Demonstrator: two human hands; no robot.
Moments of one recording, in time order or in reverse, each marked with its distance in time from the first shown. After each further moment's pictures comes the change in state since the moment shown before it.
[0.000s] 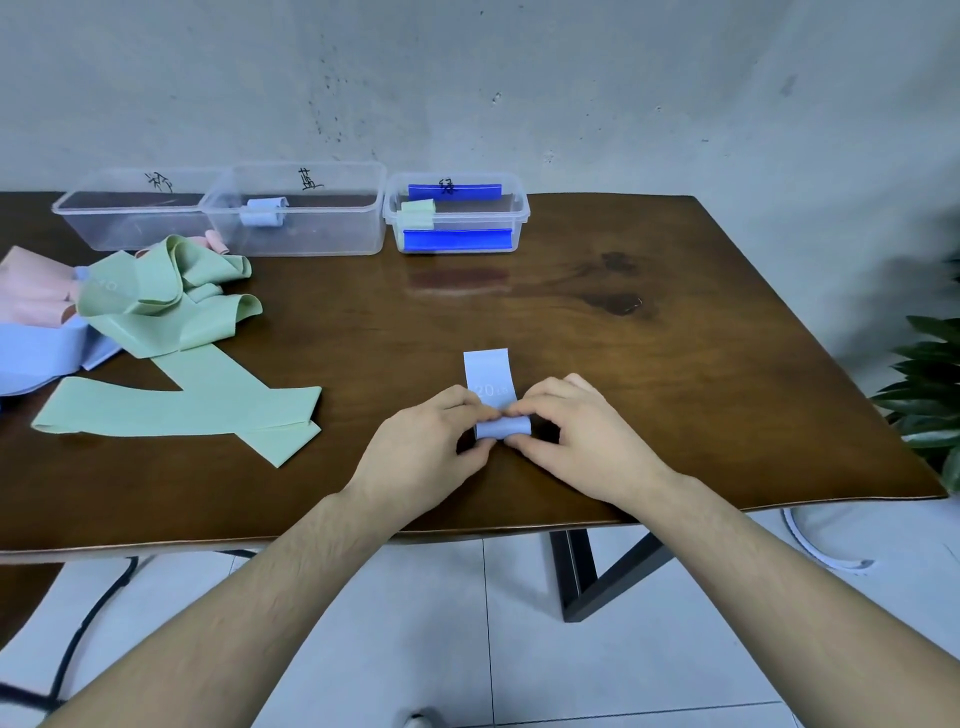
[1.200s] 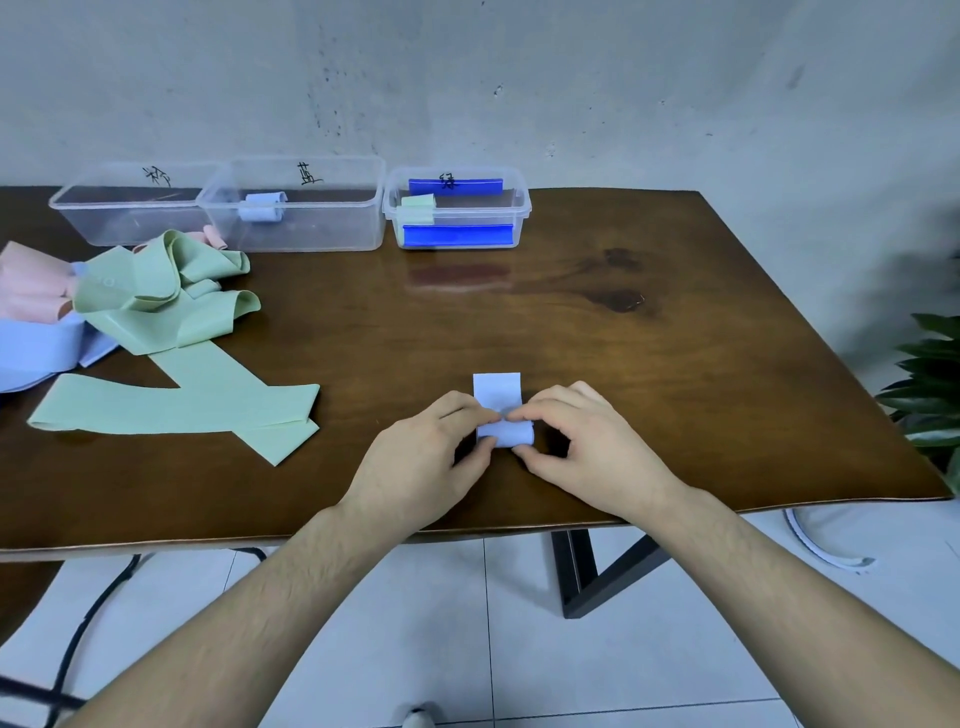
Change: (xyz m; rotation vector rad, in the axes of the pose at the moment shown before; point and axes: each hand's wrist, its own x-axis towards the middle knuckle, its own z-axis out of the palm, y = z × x) left_hand -0.012 0.003 0.003 -0.015 0.035 -0.015; right_hand -0.012 0.002 0.001 0.025 0.041 -0.039
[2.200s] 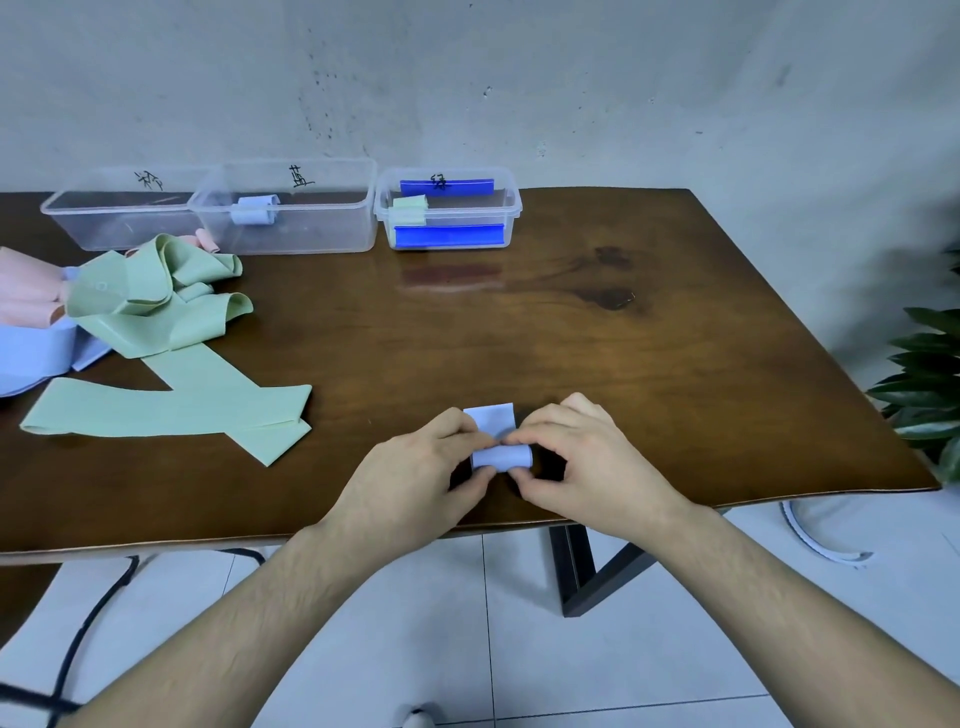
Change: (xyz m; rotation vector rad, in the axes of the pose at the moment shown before) left_hand -0.015 0.012 -0.009 0.046 -0.091 0.086; right_hand -0.020 -0.009 -0.001 -0.018 0.021 -0.052
